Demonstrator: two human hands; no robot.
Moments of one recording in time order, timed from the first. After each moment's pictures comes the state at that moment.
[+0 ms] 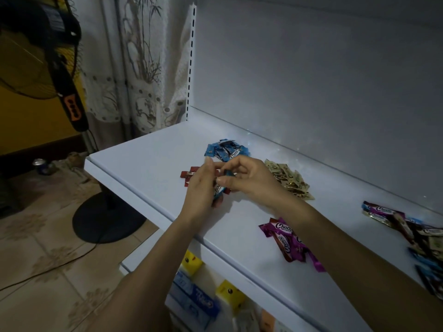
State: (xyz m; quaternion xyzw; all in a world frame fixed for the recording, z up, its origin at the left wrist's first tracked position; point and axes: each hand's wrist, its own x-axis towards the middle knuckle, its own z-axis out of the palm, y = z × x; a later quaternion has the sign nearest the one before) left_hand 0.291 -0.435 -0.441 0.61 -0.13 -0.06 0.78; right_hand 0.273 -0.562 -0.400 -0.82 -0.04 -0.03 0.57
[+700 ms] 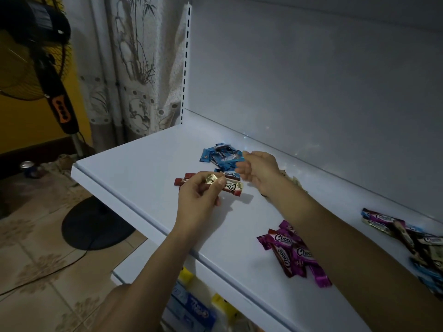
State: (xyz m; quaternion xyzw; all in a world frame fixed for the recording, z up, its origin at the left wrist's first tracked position) left_hand 0.300 -0.440 -0.450 0.62 -0.12 0.01 0.78; right_hand 0.343 -0.592 -0.400 -0.69 0.26 -0.10 0.67
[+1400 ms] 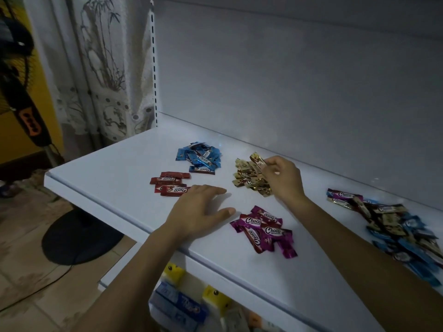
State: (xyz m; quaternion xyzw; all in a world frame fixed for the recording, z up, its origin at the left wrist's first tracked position) left_hand 0.286 -0.455 -0.454 0.88 -0.38 -0.01 0.30; right_hand 0.254 -0.679 -0.423 -0.87 0.20 -0.26 0.37
